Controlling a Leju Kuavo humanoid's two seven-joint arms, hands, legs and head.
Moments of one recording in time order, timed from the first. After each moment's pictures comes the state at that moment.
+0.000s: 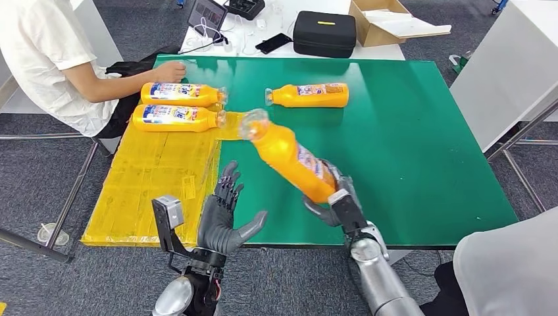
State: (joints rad) left arm -0.09 -0.18 -0.68 -1.36 0.40 0.18 -0.49; right arm -0.28 0.06 0.20 -0.99 0.30 -0.12 -0.61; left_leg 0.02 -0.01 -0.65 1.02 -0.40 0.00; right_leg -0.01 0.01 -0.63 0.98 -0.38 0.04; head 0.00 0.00
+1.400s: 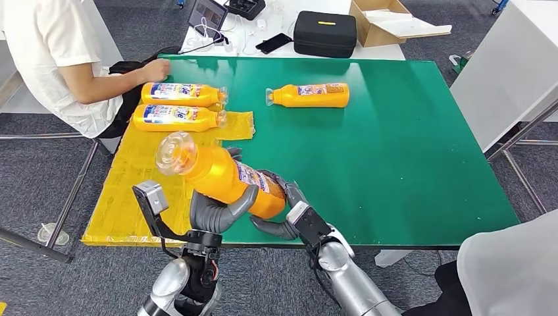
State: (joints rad) left arm -0.16 -0.21 -0.64 -1.37 0.44 0.17 -0.55; right arm -0.28 0.10 0.48 -1.09 0.15 0.05 -0.59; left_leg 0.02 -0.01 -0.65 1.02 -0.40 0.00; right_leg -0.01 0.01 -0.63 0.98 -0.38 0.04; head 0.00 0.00
